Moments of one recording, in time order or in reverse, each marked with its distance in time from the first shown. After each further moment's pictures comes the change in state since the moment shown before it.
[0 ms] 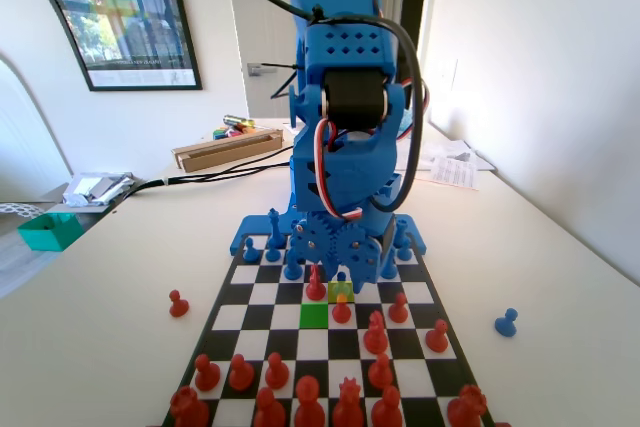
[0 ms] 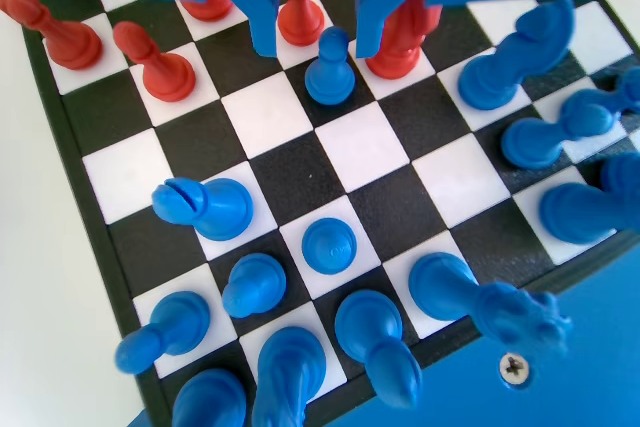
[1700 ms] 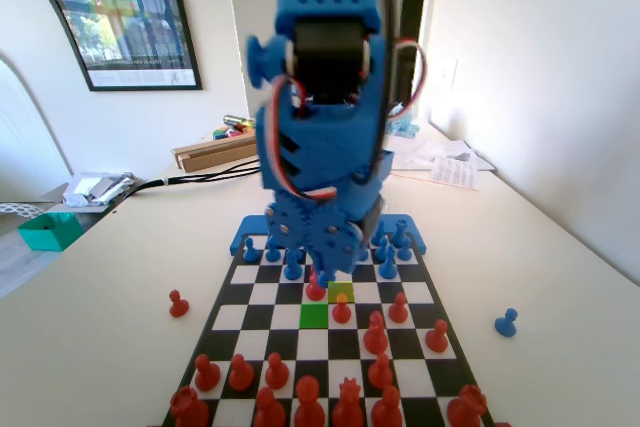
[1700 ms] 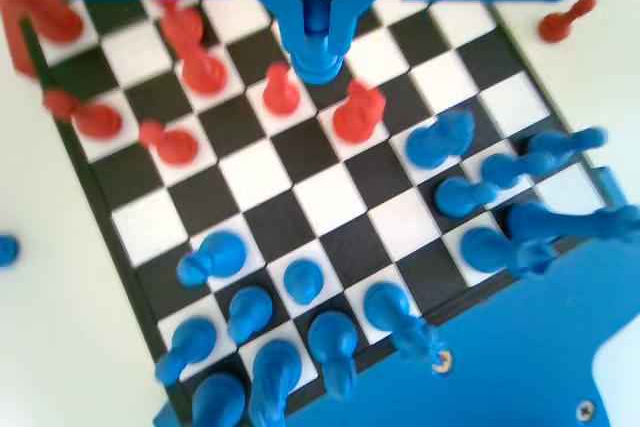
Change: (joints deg) arm 5.4 -0.4 -14.2 17.2 -3.1
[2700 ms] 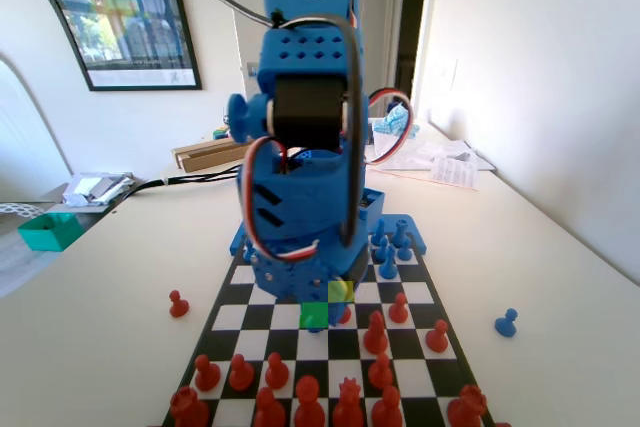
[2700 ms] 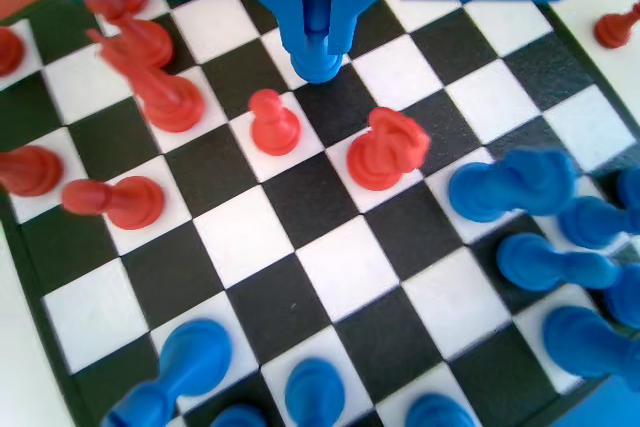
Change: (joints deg) arm 1.0 -10.7 -3.2 -10.9 -1.1
